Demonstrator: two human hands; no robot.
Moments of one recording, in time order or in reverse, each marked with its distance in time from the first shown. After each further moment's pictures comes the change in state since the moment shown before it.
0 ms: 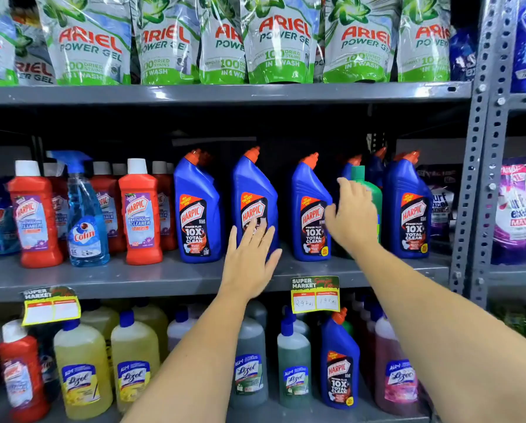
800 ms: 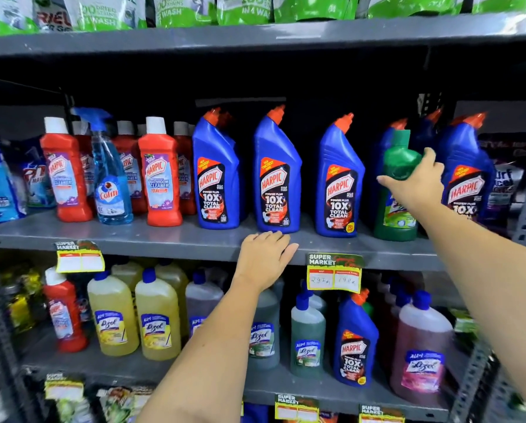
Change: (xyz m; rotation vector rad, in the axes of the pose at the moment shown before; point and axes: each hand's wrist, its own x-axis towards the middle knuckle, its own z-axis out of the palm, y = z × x) left_hand -0.028 -0.002 0.046 0.003 -0.017 -0.041; right_hand 0.041 0.081 0.029 0.313 -0.124 0.479
